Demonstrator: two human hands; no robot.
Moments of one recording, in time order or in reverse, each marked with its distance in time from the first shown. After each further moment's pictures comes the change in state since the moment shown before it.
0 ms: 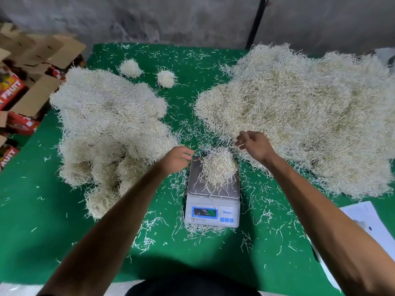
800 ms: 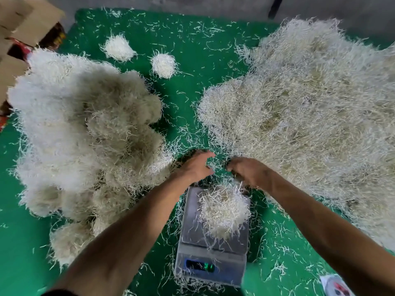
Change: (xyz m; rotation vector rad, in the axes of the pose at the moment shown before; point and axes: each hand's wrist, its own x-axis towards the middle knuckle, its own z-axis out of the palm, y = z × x) left_hand 0.188 0.002 0.039 0.221 -0.028 -0.025; right_hand 0.157 0.076 0.043 -0.829 -0.634 -0.218
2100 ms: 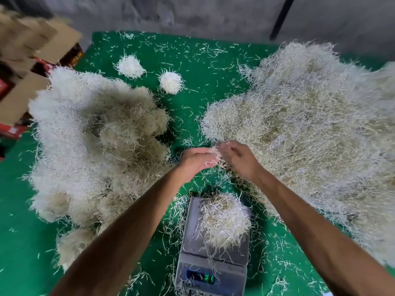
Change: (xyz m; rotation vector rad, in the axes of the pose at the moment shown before) left_hand -0.022 0.031 -0.052 -0.975 0.076 -0.087; right_hand 0.013 -0.042 -0.052 0.982 0.441 -0.093
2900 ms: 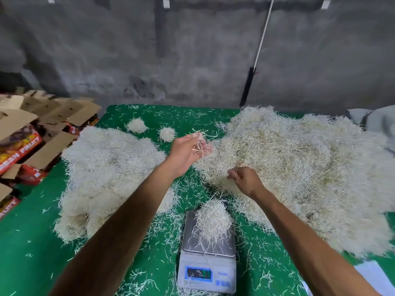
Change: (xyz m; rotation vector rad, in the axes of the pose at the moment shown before) left_hand -0.182 0.128 0.037 -0.248 -0.010 0.370; right_hand -0.148 -0.079 -0.028 -0.491 0.300 -0.040
